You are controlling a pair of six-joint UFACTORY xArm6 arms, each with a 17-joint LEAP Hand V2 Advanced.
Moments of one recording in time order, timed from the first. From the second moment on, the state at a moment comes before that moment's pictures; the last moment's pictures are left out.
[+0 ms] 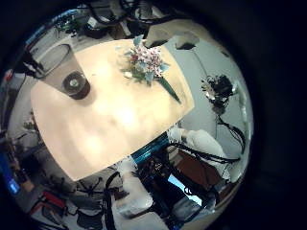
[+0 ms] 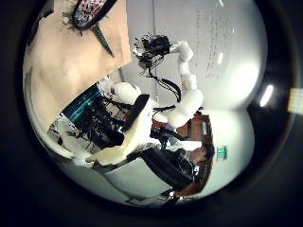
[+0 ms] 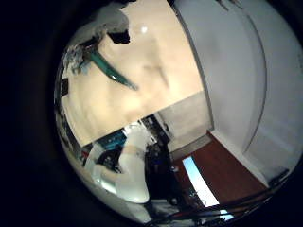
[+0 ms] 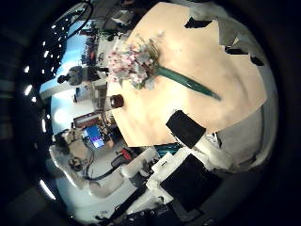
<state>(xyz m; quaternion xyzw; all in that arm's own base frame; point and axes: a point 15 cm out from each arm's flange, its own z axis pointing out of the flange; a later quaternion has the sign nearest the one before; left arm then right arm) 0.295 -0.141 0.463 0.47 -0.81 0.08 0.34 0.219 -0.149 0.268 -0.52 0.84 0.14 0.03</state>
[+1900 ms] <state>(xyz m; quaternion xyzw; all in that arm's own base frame) 0.304 -0.152 0.453 0.48 -0.80 0.07 0.35 0.295 -0.133 0.111 -0.54 0.84 0.07 -0.04</state>
